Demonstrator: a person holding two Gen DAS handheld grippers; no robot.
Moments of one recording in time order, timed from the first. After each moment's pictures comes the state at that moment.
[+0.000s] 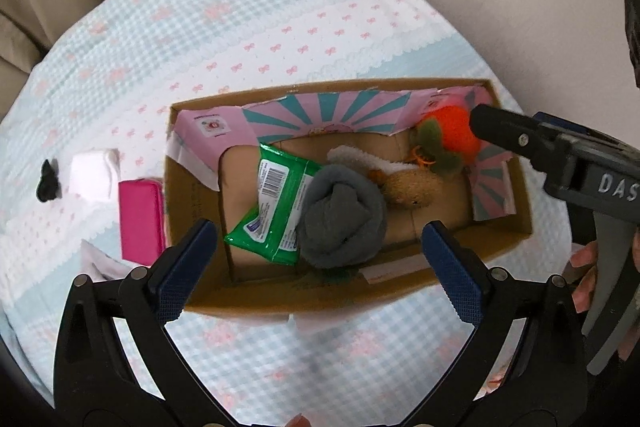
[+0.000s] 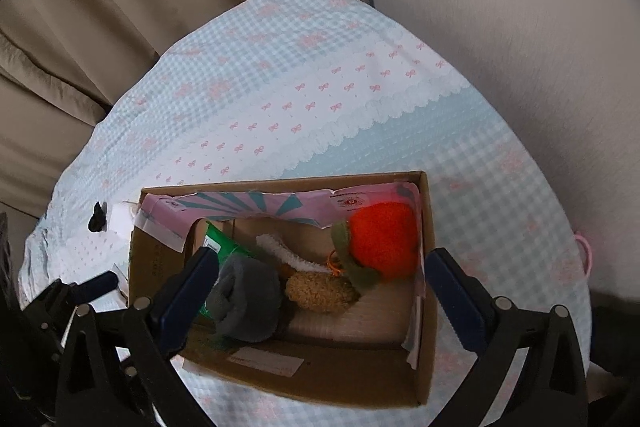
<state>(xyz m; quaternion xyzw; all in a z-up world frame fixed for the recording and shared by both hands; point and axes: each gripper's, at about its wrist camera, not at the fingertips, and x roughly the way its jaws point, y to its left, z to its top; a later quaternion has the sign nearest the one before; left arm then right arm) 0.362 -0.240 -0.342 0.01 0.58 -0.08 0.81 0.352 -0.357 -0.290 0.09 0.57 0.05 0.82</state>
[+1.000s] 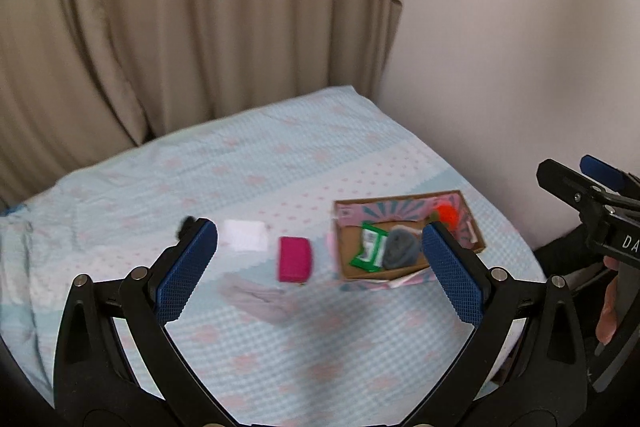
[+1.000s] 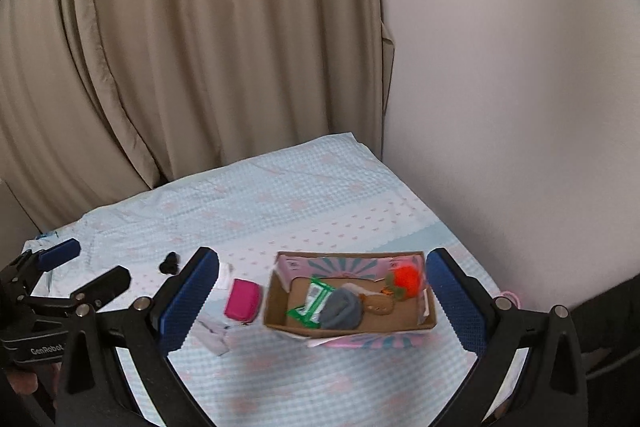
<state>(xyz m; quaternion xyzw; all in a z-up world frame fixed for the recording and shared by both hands) 0.152 -0.060 -0.091 0.00 0.35 -0.03 0.94 0.152 -0.196 -0.027 0.01 0.35 0.02 0.94</state>
